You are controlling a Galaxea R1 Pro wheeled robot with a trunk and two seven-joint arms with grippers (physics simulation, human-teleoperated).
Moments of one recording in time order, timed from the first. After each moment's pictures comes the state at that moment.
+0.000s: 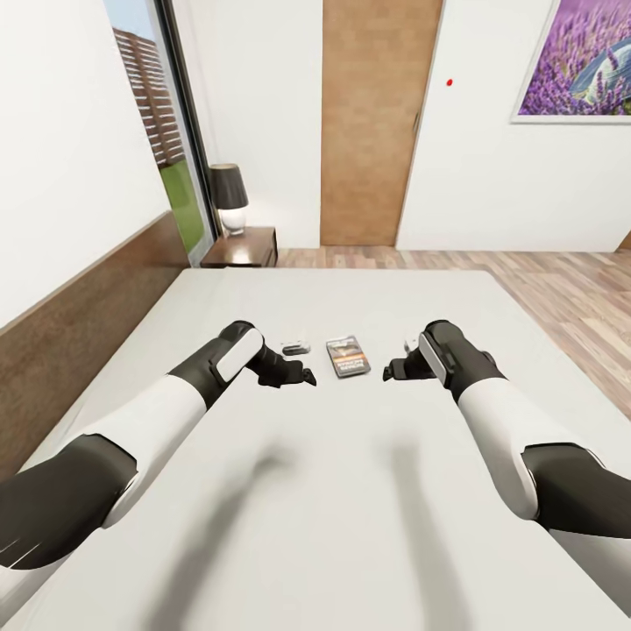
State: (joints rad) left arm -1.26 -0.07 -0.58 -0.54 0.92 1.05 0.11; right arm -1.24 -0.01 0.08 -0.50 0.00 1.04 0.10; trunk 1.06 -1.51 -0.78
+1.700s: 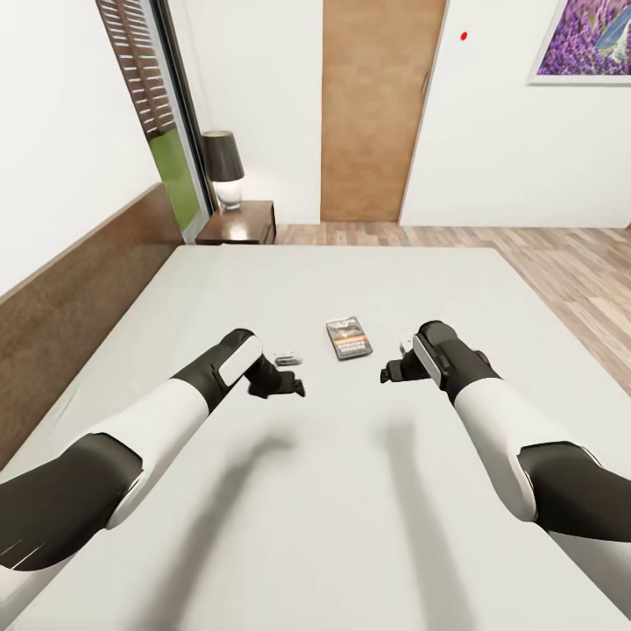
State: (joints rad) left arm -1.26 -0.08 -0.57 -0.46 0.92 1.05 0.23; right arm -1.24 0.00 0.14 -0.49 0.00 1.04 0.10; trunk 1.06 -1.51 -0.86
